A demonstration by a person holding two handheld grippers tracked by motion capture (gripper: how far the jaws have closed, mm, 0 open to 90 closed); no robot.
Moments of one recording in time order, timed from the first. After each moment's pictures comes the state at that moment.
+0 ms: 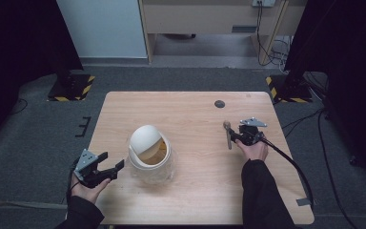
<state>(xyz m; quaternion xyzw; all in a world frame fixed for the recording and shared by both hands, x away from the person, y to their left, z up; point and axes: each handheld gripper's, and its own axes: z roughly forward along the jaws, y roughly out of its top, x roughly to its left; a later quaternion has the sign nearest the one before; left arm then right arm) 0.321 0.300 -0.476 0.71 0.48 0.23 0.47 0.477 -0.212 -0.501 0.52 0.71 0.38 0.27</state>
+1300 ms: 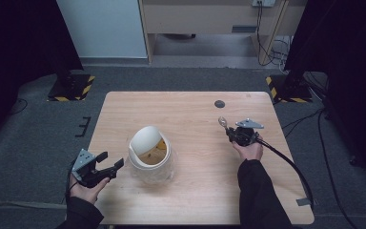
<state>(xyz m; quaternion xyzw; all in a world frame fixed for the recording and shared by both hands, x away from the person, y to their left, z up) 0.318 0.300 -0.469 0.69 0.49 0.23 0.49 0.460 -0.202 -0.488 0.48 0.73 0.42 0.25</state>
